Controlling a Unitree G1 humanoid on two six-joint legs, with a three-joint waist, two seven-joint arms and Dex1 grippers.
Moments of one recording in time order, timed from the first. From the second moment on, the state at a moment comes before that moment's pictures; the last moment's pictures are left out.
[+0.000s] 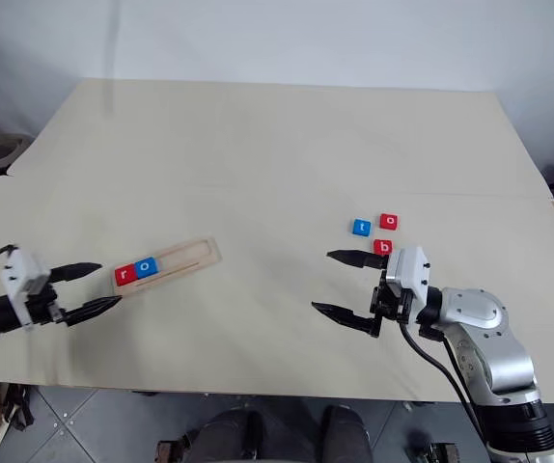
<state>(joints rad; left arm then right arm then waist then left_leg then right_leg) -0.31 0.87 0.26 0.68 -0.28 -0.14 -1.21 -0.14 -0.62 -0.06 -0.27 0.55 0.15 1.09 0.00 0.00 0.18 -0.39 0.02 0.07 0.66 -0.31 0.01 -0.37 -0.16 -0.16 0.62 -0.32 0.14</state>
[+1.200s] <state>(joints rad) -0.50 0.72 0.06 0.63 -0.22 -0.16 -1.38 0.01 -0.66 -0.14 -0.38 0.56 0.20 0.99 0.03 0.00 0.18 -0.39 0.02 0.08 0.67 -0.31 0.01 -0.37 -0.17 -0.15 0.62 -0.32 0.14</state>
